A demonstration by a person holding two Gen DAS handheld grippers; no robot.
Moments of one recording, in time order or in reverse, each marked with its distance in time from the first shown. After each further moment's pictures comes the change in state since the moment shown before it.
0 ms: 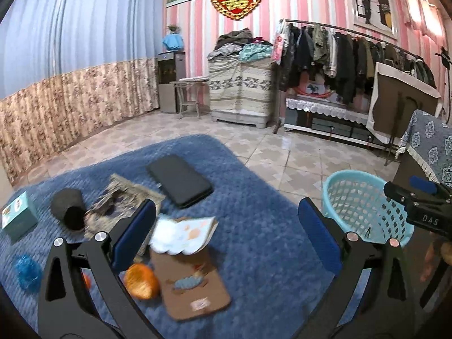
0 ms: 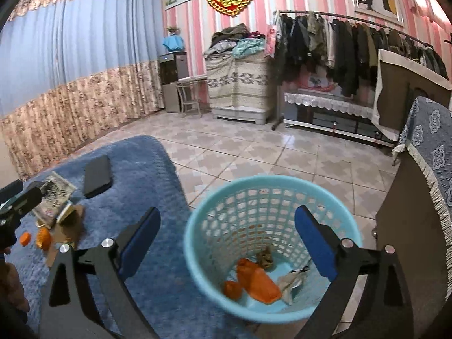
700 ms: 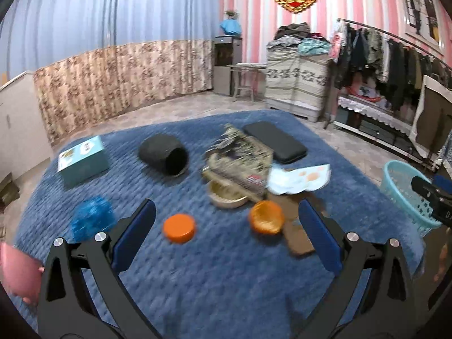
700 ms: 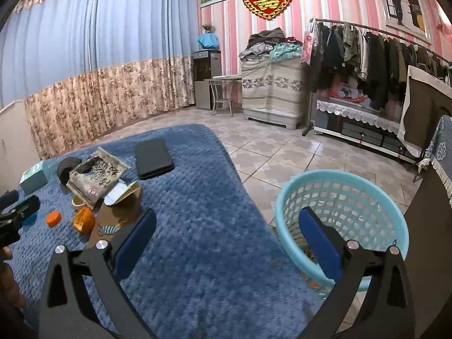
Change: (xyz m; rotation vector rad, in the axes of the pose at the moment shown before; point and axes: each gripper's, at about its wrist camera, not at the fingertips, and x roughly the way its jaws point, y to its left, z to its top) left arm -0.054 0.114 -0.058 -0.145 0.059 0.230; right arm -0.020 0.099 -0.032 -0.100 -0.005 0.111
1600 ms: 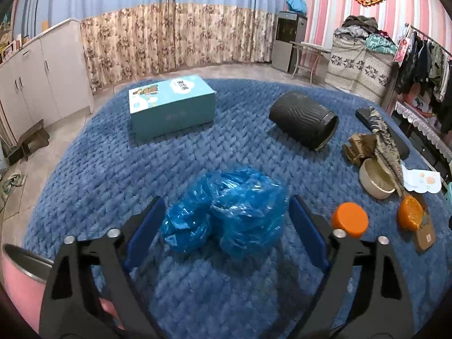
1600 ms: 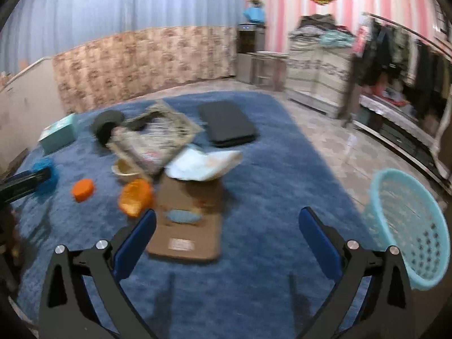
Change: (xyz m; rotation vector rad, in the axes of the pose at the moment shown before) left arm 0.071 0.164 -0.024 -0.189 0.167 0.197; right arm 0.046 0.117 -0.014 -0.168 0.145 0.160
